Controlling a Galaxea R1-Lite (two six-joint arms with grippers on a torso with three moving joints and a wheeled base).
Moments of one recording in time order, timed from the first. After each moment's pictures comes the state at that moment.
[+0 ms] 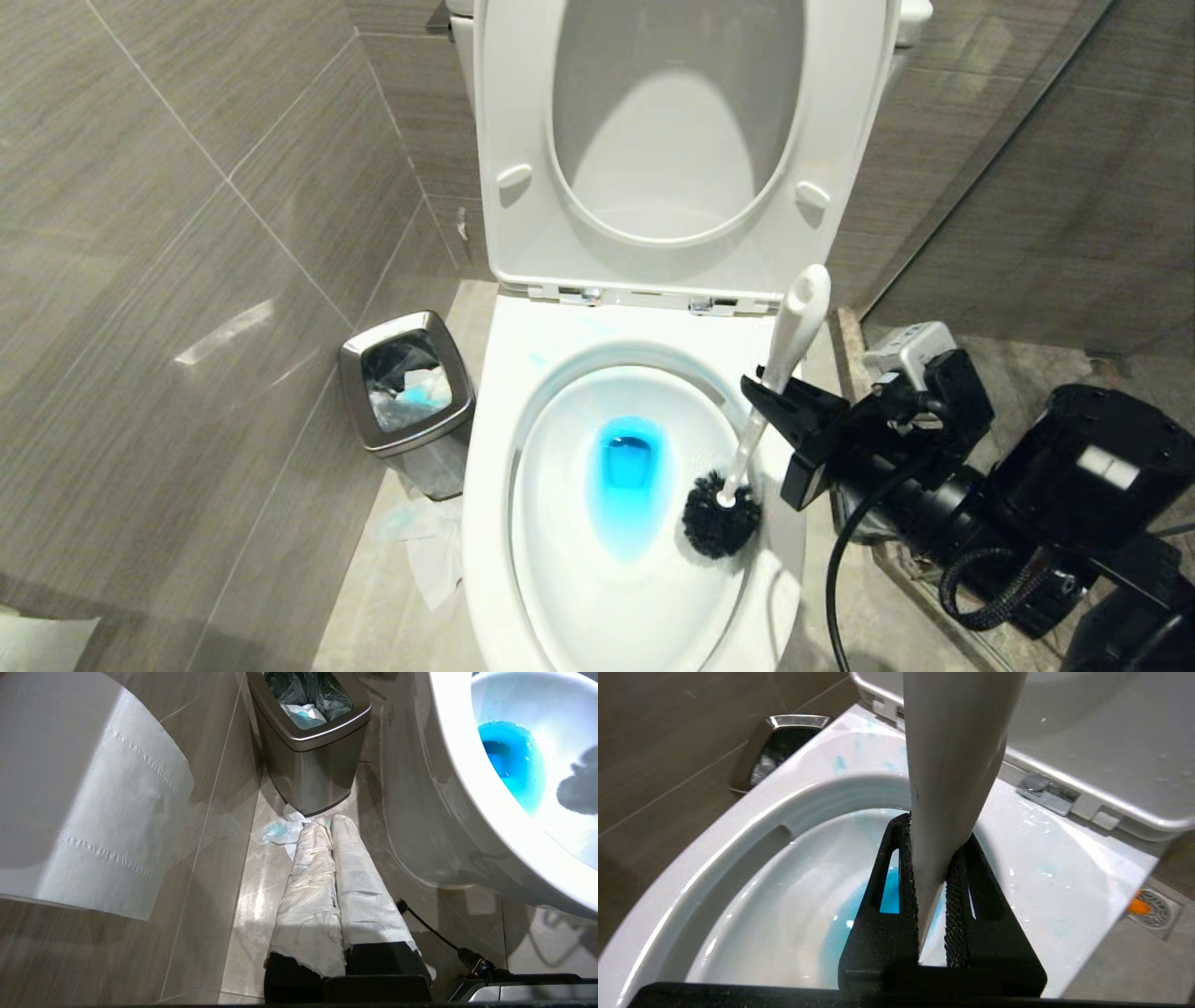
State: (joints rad) left arm 0.00 0.00 0.00 0.00 0.00 0.01; right arm 0.63 1.75 -0.47 -1.41 -0.03 -0.17
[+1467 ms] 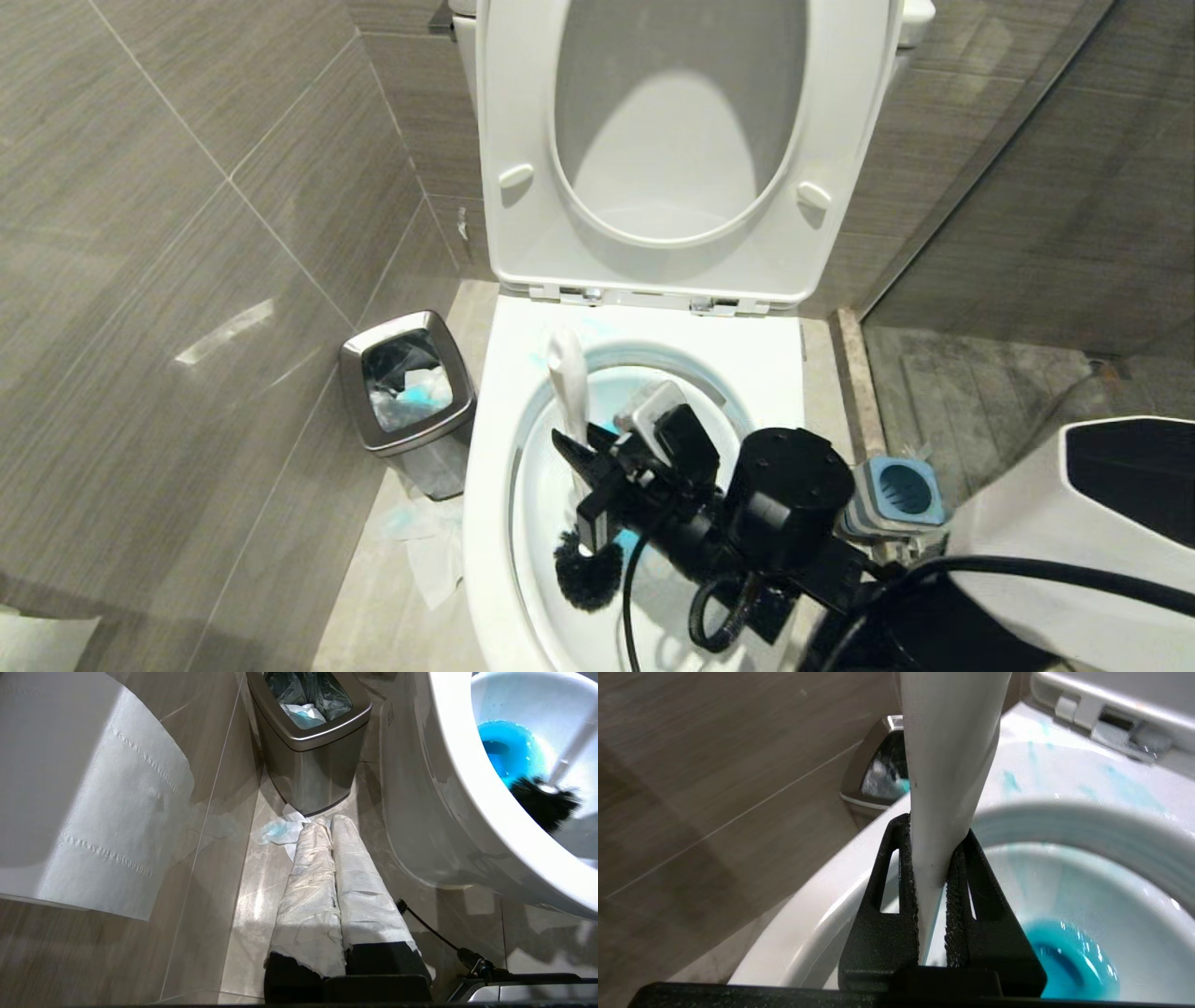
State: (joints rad) left arm 0.00 0.00 0.00 0.00 0.00 0.01; right arm 0.88 2.11 -0.81 -1.40 -0.06 -0.13
